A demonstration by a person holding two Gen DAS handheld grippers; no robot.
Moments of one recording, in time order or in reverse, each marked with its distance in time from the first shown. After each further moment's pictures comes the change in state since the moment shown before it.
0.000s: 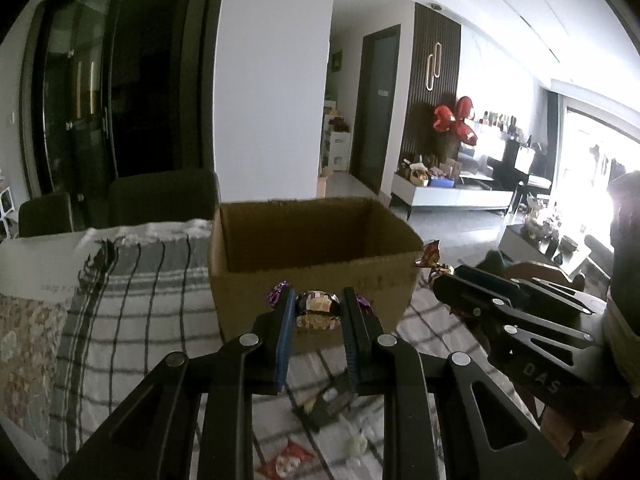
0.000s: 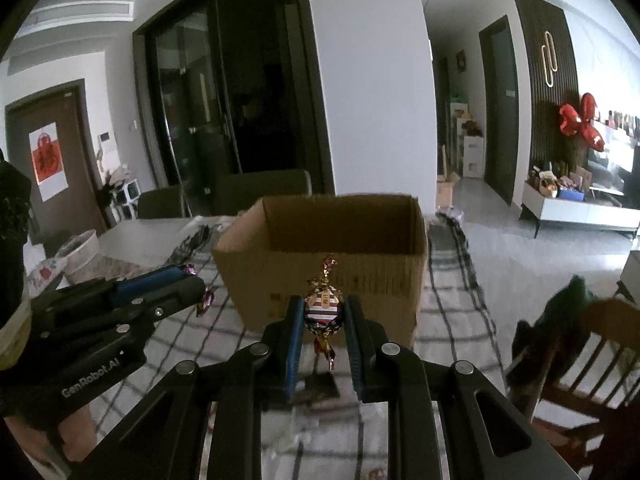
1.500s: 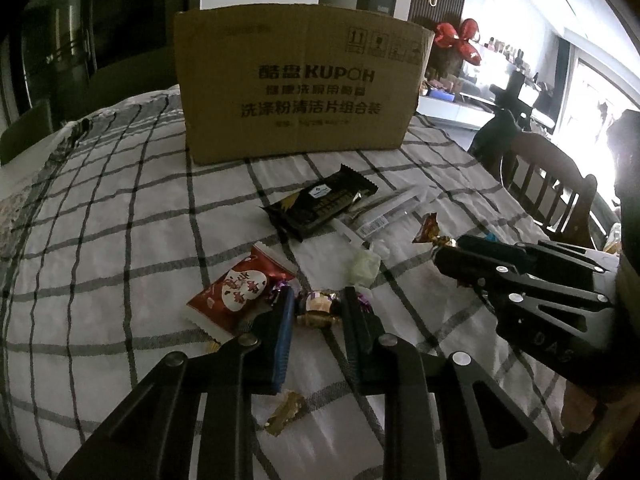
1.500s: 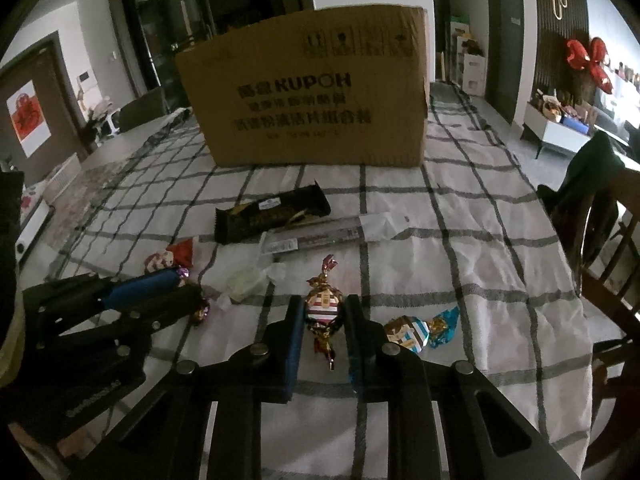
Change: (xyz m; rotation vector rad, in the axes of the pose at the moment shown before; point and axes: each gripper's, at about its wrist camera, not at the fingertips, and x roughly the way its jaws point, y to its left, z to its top) left arm 0.039 -0.007 -0.160 -0.008 0.330 -0.028; right arm 0.038 -0.005 -0.142 0.024 0.331 -0.024
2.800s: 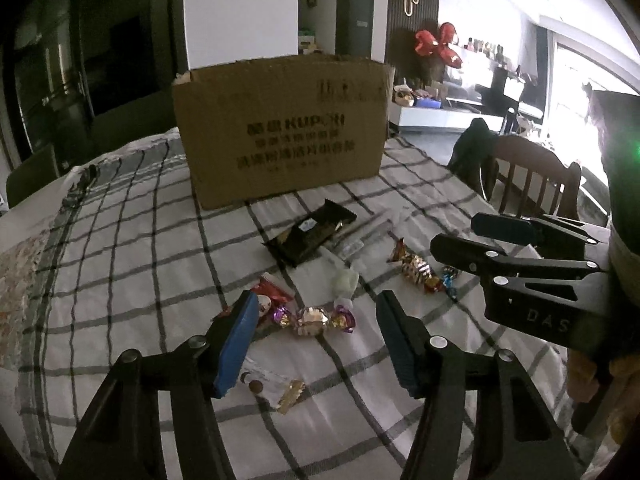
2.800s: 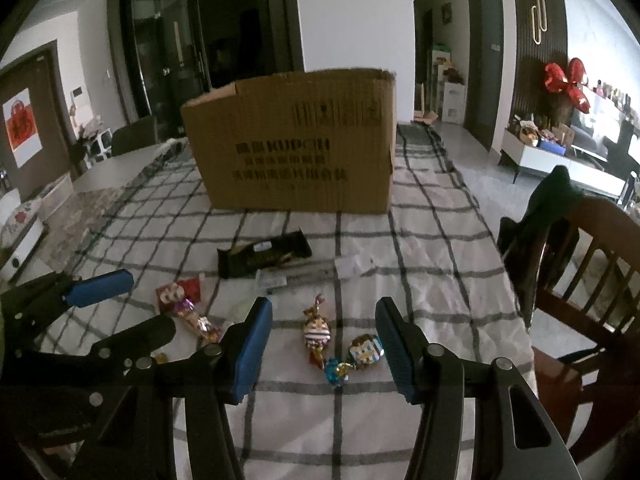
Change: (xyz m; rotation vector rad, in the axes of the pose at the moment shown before) left arm -0.039 -0.015 0.004 0.102 -0.074 0.022; right arm -0.041 -0.002 0.007 0.005 -0.090 -0.070
